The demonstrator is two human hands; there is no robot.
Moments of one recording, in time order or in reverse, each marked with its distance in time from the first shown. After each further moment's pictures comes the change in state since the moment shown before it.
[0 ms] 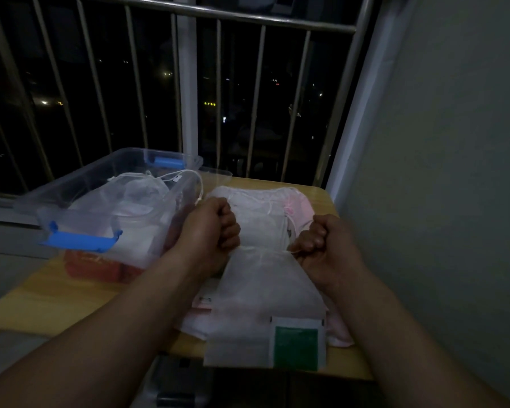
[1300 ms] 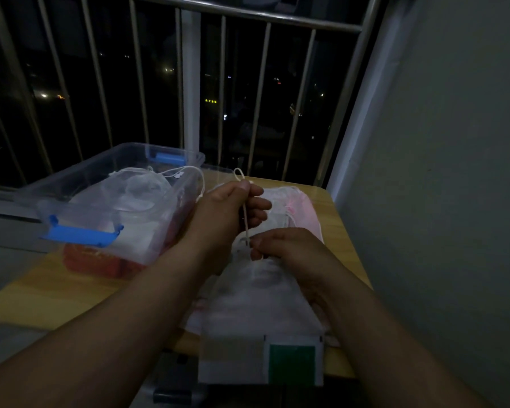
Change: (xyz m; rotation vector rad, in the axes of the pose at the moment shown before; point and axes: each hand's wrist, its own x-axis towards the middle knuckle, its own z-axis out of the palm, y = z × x) left_hand -0.002 0.000 0.013 0.372 -0.069 0.314; right_hand -0.017 0.023 0.018 -1.157 -0.261 -0.211
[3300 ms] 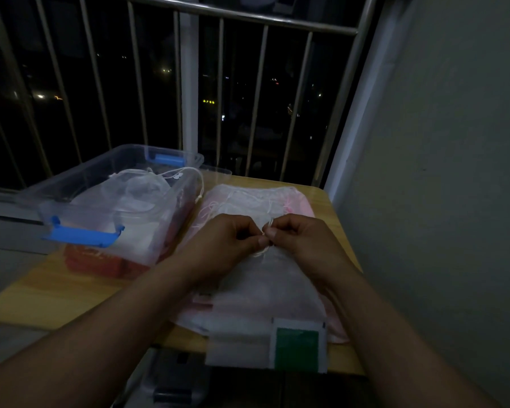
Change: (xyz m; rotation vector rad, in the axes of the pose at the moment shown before) left_hand -0.014 -0.016 -0.025 0.838 -0.265 0.188; right_hand 0.006 0.013 -0.019 0.092 0.136 -0.206
